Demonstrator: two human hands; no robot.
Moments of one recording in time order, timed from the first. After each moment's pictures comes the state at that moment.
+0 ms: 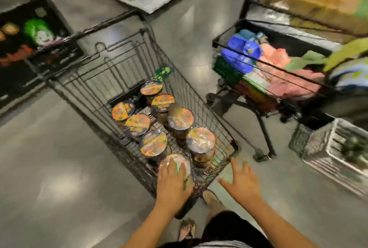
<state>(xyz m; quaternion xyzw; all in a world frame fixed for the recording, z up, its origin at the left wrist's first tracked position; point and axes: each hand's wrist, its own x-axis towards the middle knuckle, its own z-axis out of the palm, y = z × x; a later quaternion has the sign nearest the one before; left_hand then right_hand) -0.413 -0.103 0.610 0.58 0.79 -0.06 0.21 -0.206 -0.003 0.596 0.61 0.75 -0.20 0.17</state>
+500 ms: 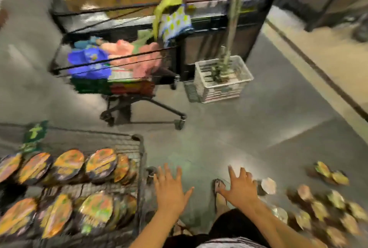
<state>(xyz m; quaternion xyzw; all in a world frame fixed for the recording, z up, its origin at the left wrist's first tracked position) -0.235 -0.102 0.609 0.82 0.50 -0.22 0.18 -0.041 -0.200 0.597 0.87 0.41 -0.25 0.13</state>
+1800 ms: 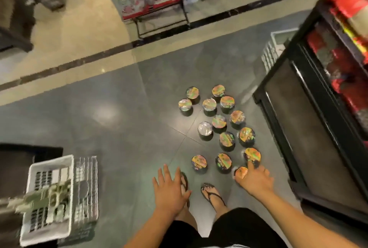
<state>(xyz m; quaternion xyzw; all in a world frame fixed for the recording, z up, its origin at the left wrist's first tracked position) 0.350 -0.238 0.569 0.92 -0.16 -0.35 -0.11 0.265 -0.490 0.528 0.82 -0.38 -0.38 -0.19</state>
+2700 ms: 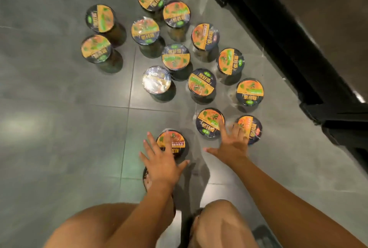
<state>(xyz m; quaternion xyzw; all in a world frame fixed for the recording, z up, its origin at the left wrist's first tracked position) 0.395 -0.269 0.032 0.89 -0.30 -0.34 -0.11 0.277 -0.430 0.036 0.79 -0.48 -0.35 -0.16</state>
